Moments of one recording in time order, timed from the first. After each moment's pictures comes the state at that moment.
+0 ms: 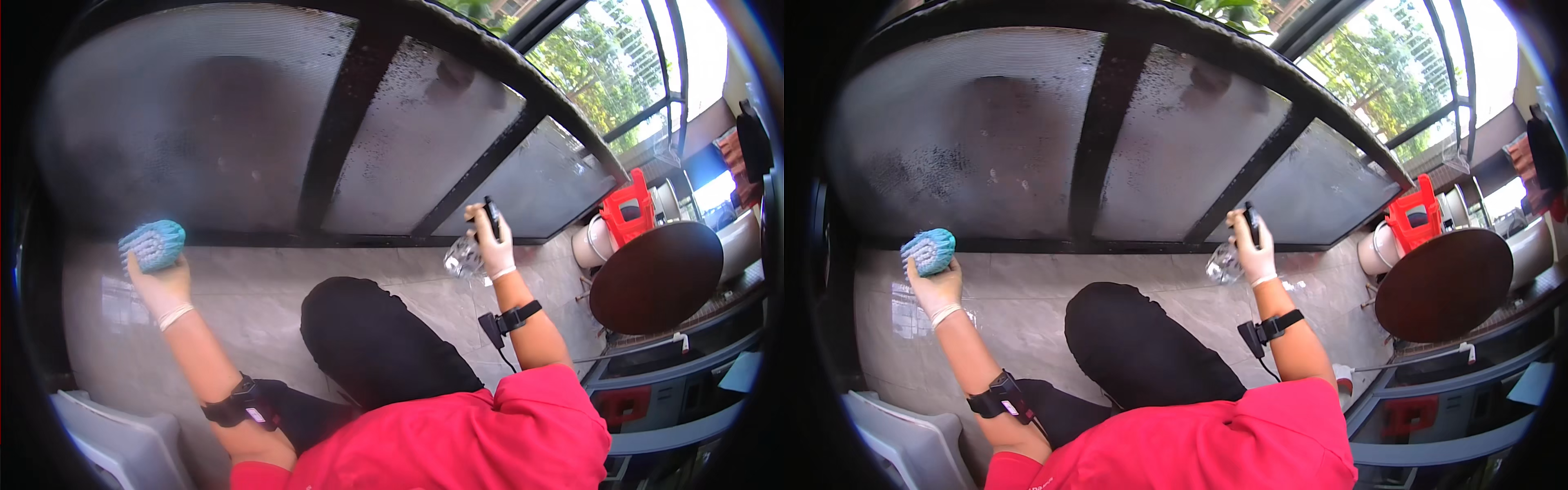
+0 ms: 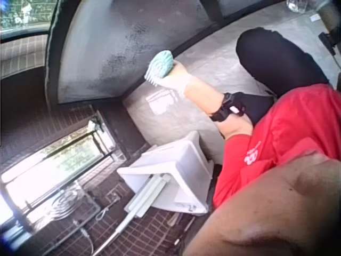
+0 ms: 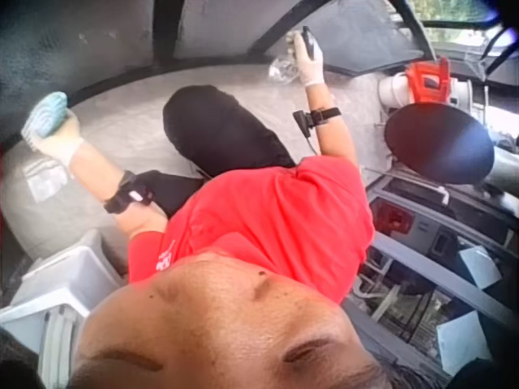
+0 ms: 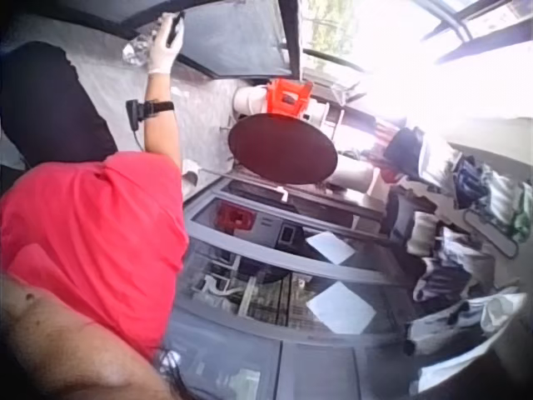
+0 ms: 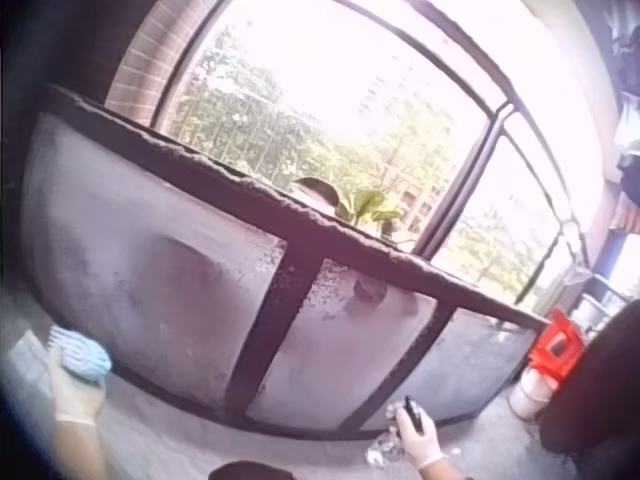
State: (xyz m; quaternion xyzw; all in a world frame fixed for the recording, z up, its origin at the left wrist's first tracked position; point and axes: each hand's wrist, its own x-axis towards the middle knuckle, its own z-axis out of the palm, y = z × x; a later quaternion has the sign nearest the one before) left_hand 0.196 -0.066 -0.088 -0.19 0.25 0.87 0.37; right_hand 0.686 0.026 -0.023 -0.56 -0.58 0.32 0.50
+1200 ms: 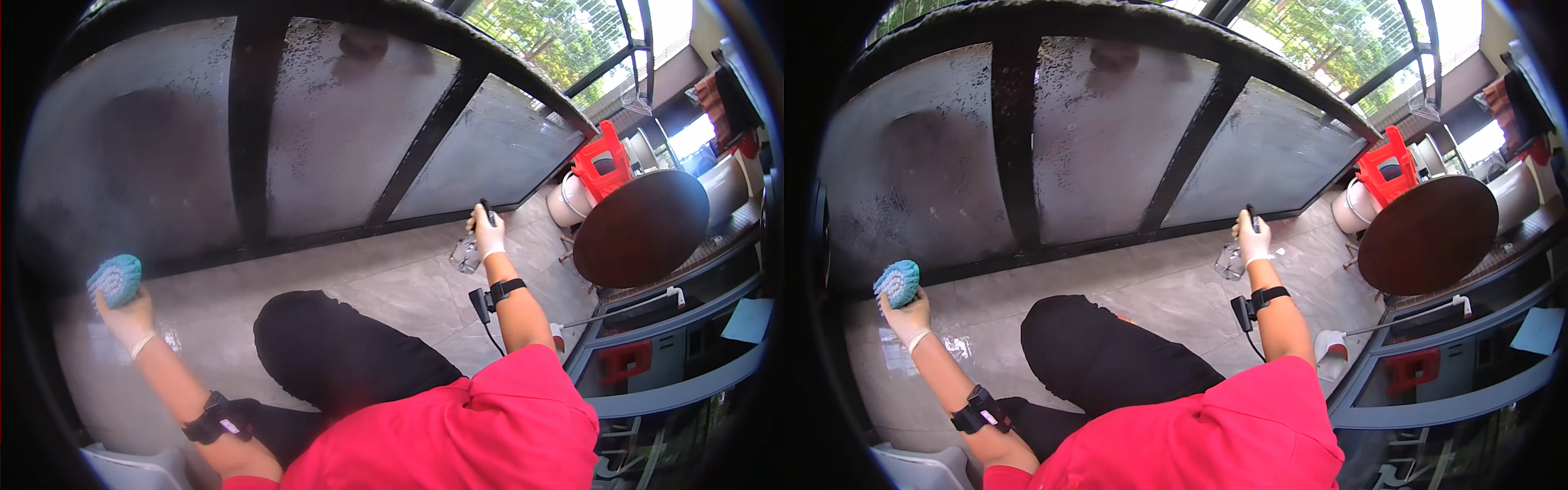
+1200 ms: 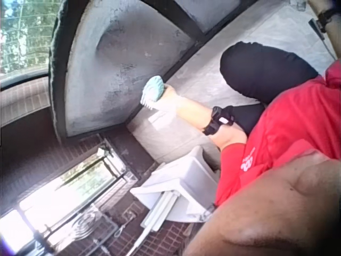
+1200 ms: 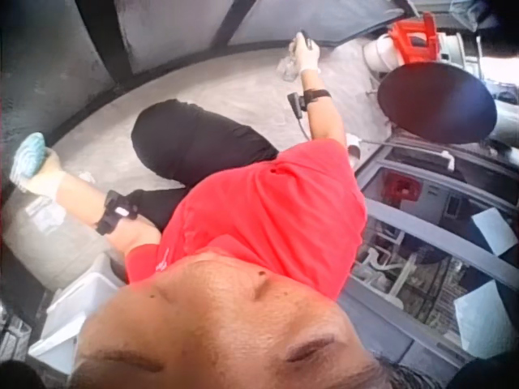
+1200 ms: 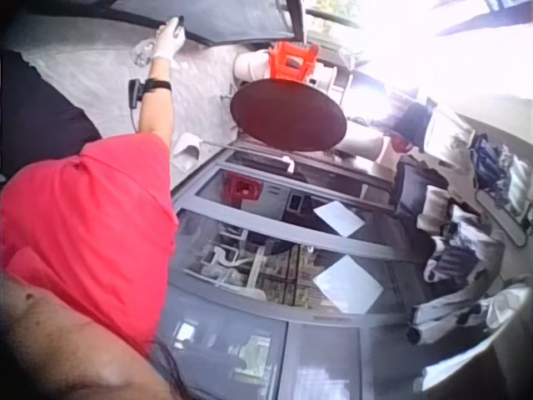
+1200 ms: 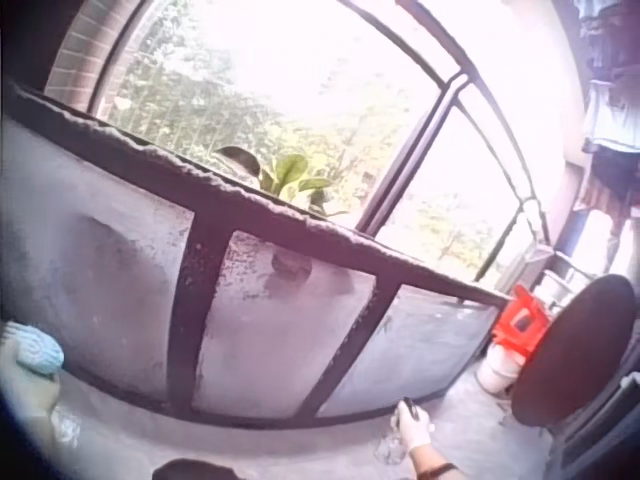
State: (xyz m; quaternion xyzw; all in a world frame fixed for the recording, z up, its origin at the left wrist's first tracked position) left_hand 0.201 -0.052 -0.104 -0.19 0.28 0.87 0.35; right_hand 0.849 0.043 -0.076 -0.70 -0.41 0.25 0.53
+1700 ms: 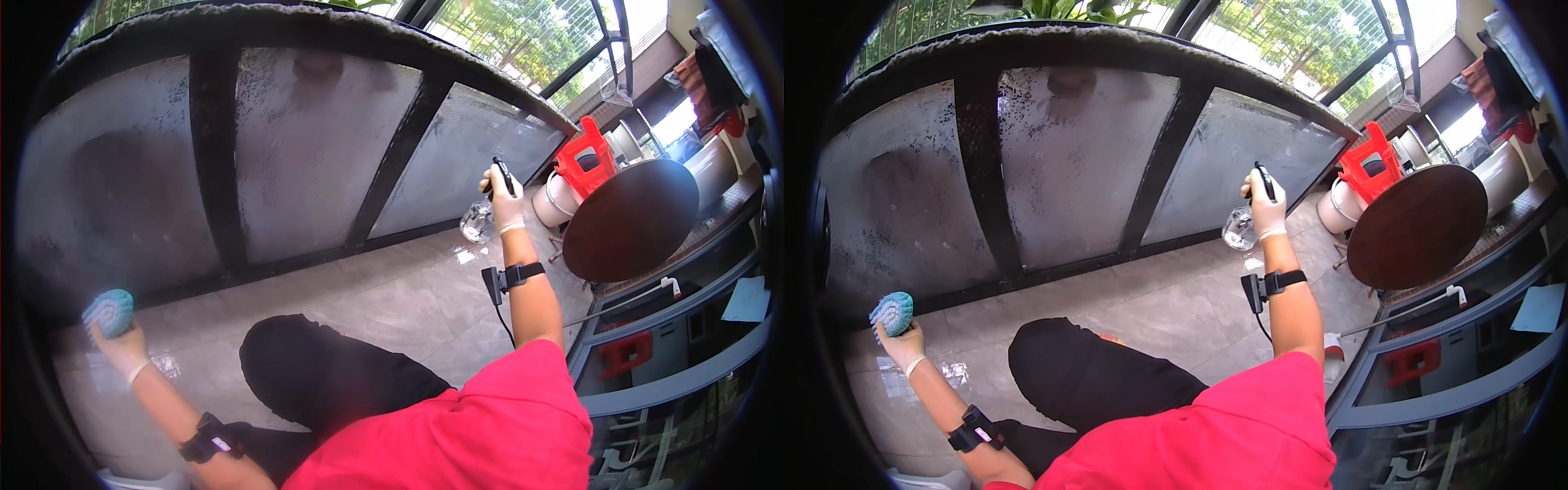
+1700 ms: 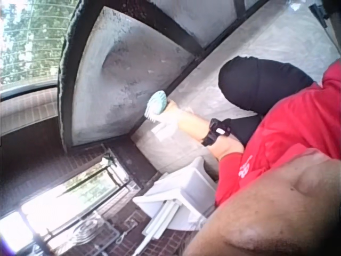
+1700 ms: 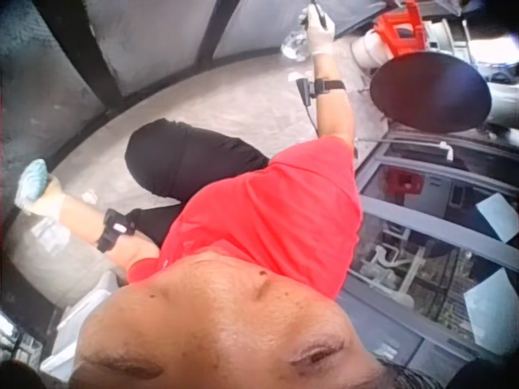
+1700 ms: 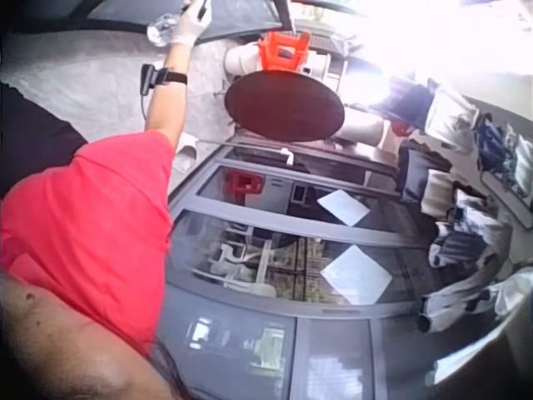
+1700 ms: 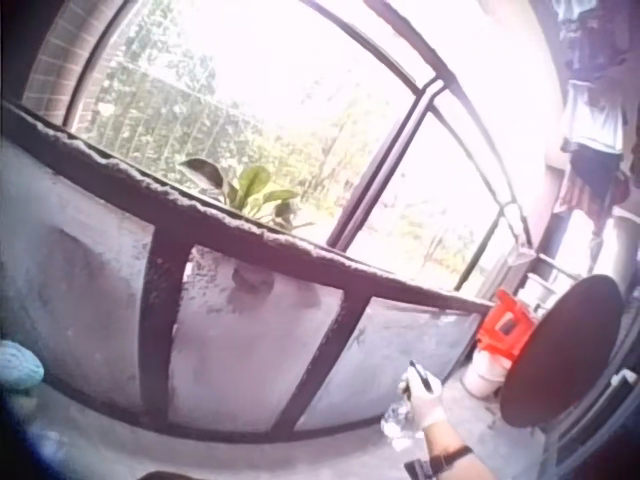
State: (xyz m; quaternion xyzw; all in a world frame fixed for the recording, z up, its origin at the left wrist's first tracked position) left_hand 0.179 -0.049 -0.148 -0.12 0.34 0.87 0.34; right_hand 0.855 0.076 0.047 -0.57 -0.53 0.18 0.60
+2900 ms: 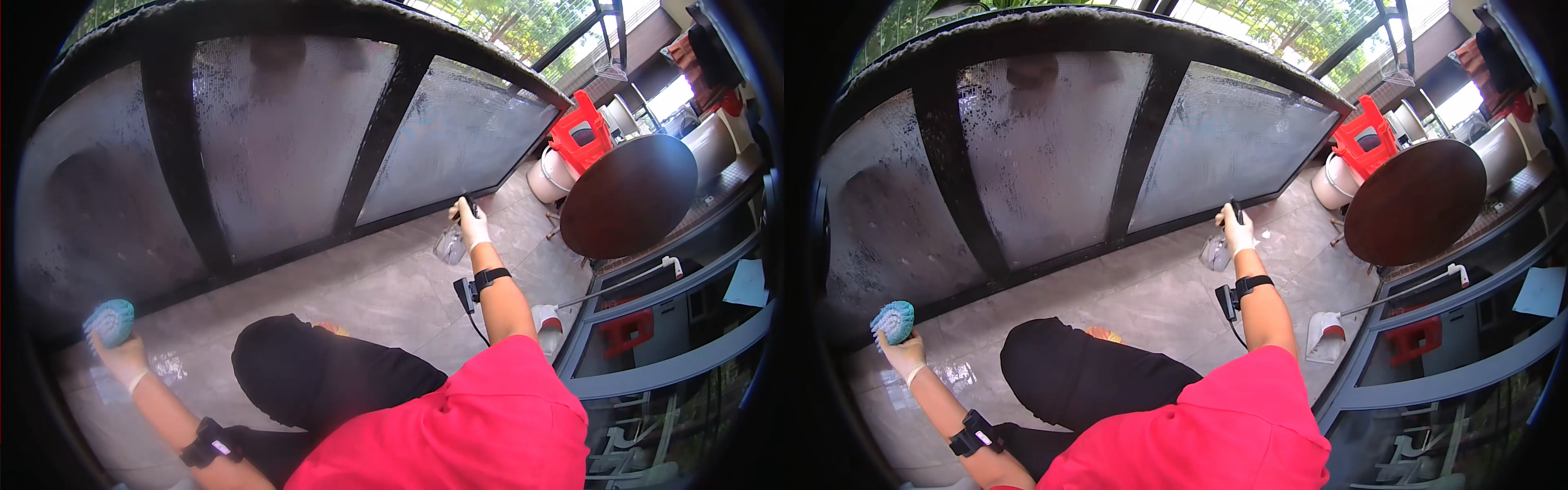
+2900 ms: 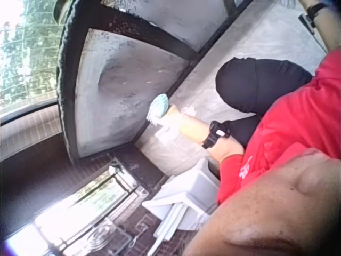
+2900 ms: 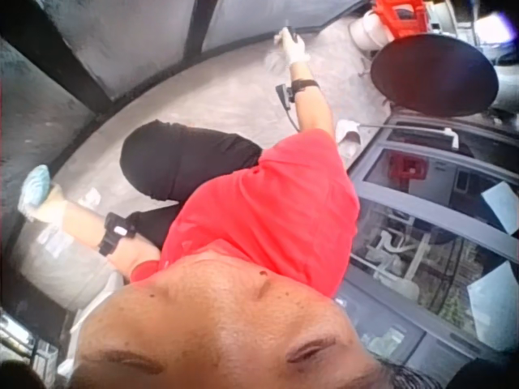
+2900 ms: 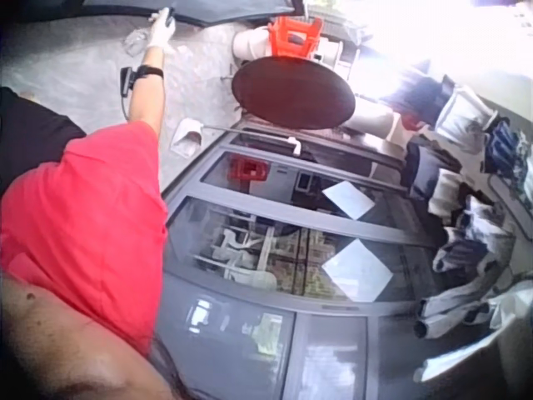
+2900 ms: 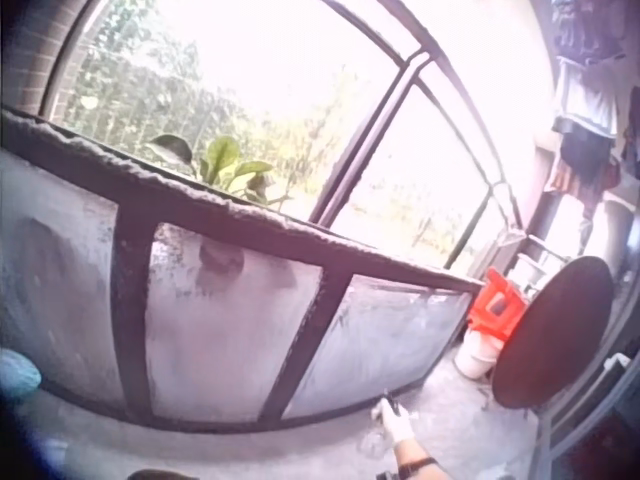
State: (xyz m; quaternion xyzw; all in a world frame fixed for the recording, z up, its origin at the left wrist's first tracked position) left_hand 0.130 -0.044 -0.241 0.12 0.51 0.80 0.29; right_hand 0.914 0.048 -0.087 -0.68 -0.39 0.26 0.56
